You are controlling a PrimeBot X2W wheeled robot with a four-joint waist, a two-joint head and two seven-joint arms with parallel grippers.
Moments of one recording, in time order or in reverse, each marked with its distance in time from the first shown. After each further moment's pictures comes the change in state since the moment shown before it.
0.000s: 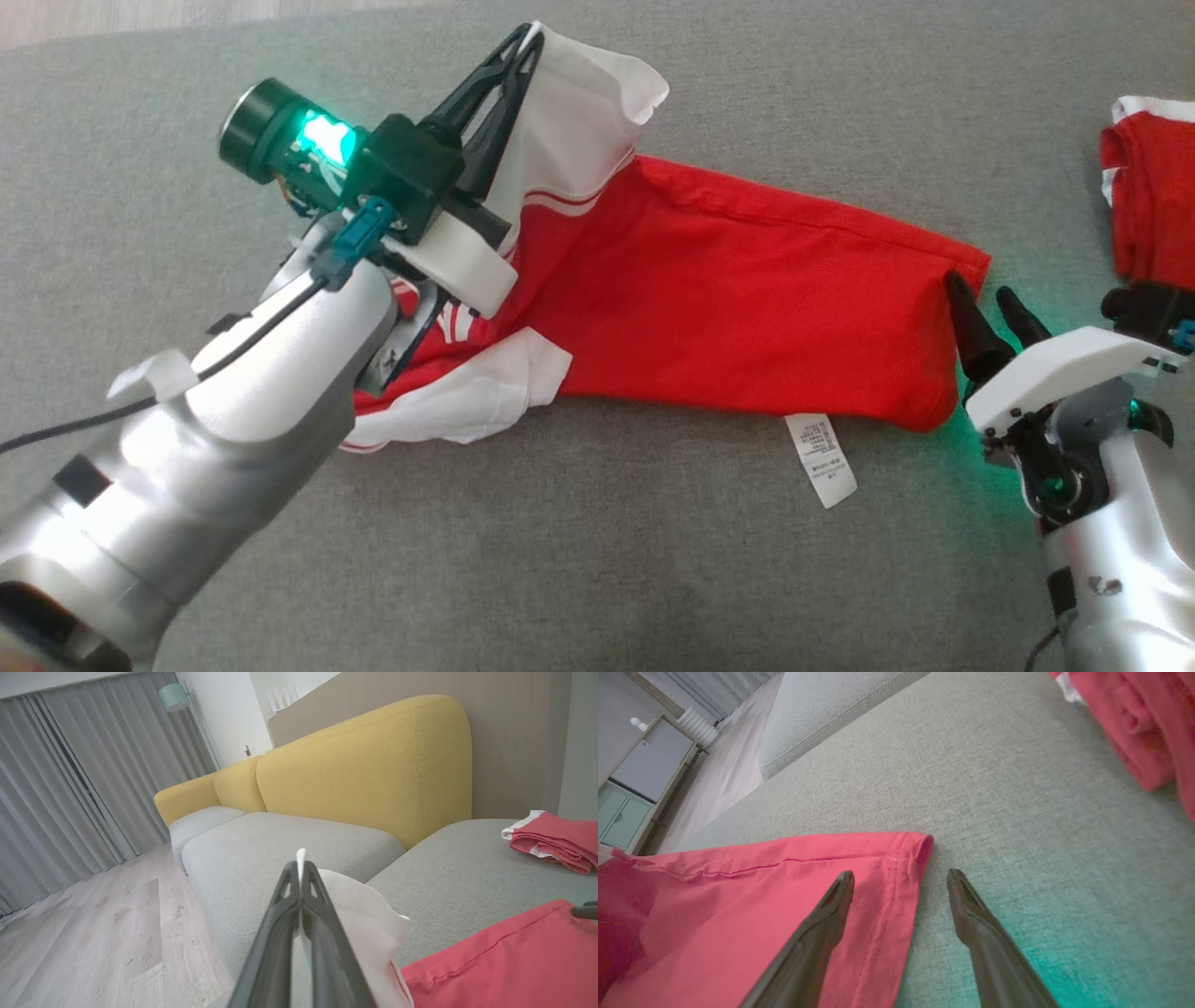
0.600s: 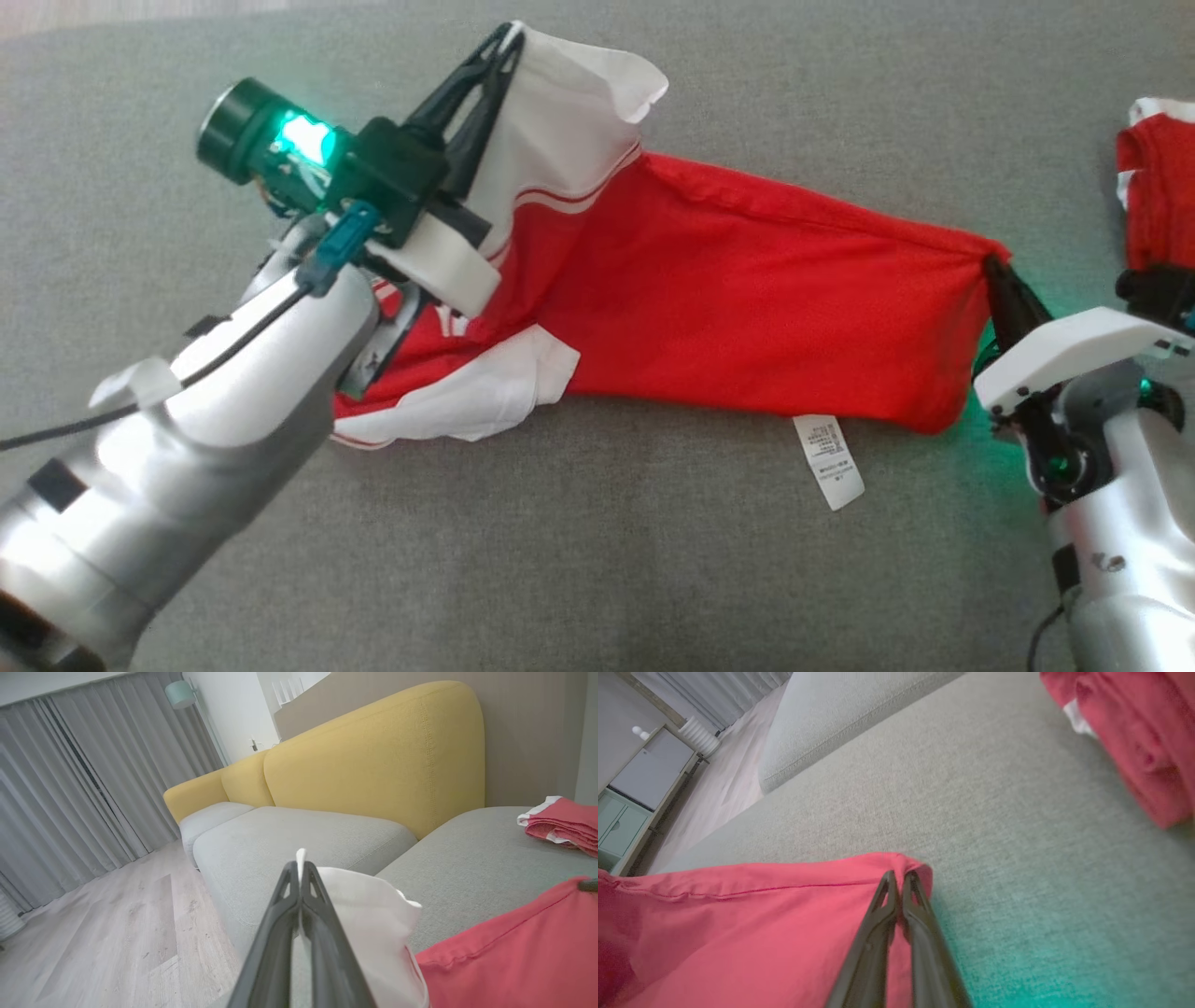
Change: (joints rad) left arm 0.000 0.037 -0.009 -0.029 0.008 0.023 0.011; right arm -0.056 -0.010 0.000 0.069 -0.010 0.000 -0.064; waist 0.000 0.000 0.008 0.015
